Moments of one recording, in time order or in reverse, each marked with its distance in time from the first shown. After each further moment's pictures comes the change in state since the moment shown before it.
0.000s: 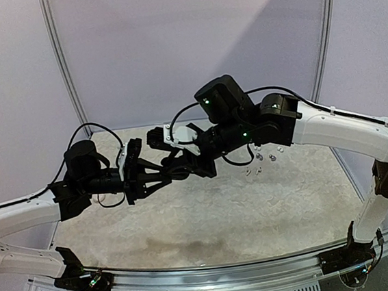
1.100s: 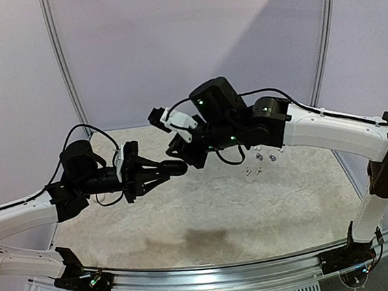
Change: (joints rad) left arm -0.006 -0.032 0.000 0.003 -0.050 0.148; right arm -0.003 0.044 0.020 0.090 0.278 0.292
